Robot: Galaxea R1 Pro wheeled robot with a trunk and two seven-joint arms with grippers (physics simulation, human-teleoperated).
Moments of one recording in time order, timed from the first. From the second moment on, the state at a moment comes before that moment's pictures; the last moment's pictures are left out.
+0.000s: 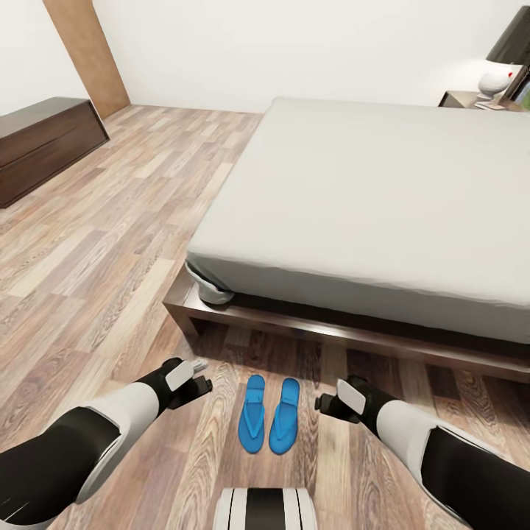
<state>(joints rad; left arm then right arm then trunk) -1.04 -0.04 -0.48 -0.05 1.03 0.48 0.37 -0.97 0.01 1.11 -0.10 -1.47 0.48 -0.23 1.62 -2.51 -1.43</state>
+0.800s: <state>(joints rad) -0.96 -0.02 -0.48 -0.05 1.03 0.42 0.32 -0.86 -0.06 1.11 -0.10 -1.47 0.48 -0.21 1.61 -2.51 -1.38</state>
